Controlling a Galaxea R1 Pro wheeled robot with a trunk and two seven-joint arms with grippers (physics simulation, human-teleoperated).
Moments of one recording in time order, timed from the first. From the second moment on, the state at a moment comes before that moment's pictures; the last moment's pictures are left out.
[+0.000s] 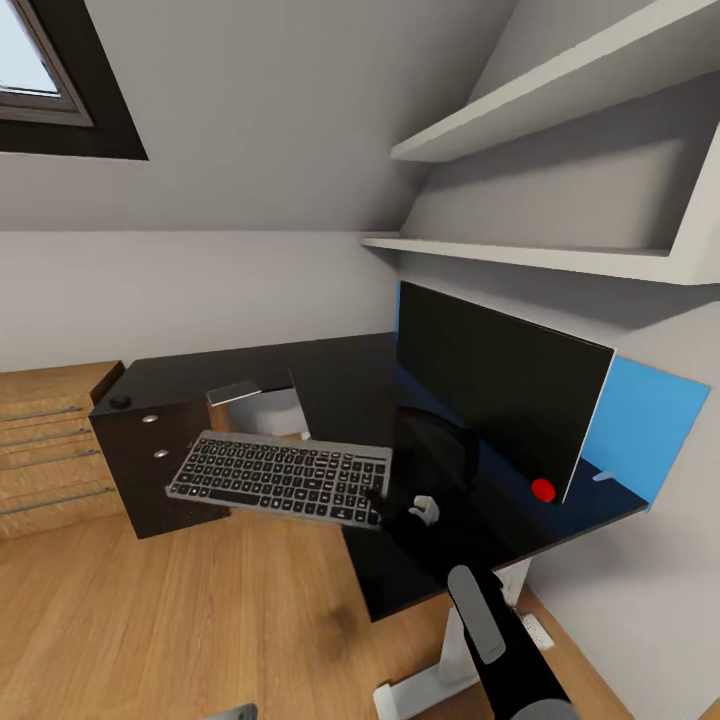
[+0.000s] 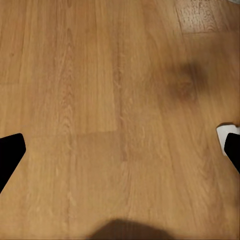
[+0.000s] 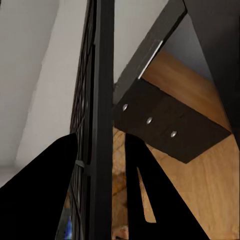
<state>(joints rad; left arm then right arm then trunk) -0.01 0.13 -0.57 -0.98 0.63 -0.04 0.56 -0.43 0.17 0.01 -0.99 -0.73 0.37 0.48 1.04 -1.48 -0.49</state>
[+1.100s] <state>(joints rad) -0.01 0.09 -0.56 -0.91 0.61 -0.10 0.56 -0.43 0.15 0.19 -0.91 -1.05 -0.09 0.24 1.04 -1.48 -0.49</state>
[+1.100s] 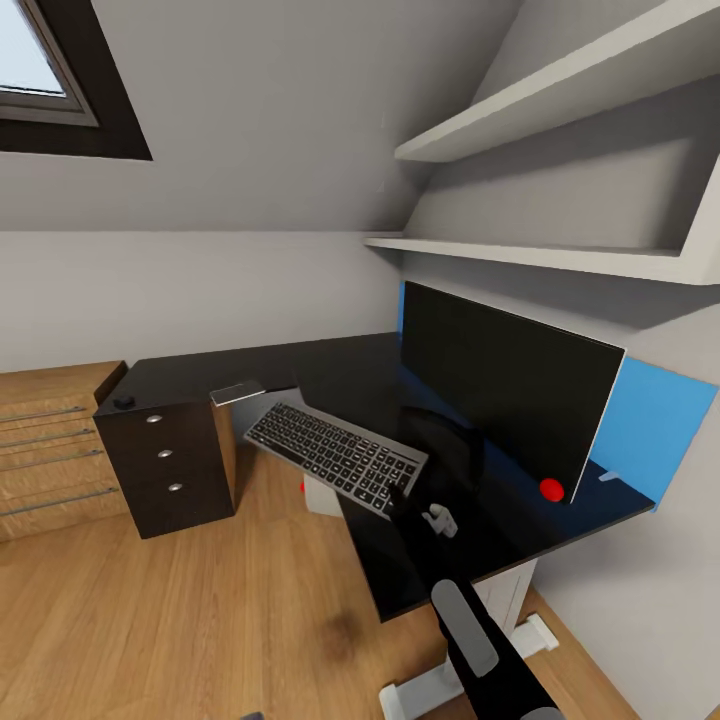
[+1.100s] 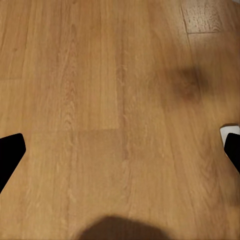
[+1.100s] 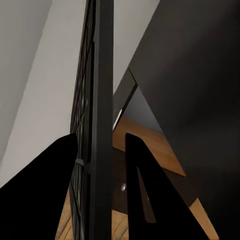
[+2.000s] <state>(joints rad) -0.01 0.09 -0.56 -0.91 0.61 -0.10 0.56 -0.43 0.16 0.19 -0.88 -1.17 -0.20 0.18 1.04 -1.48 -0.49</state>
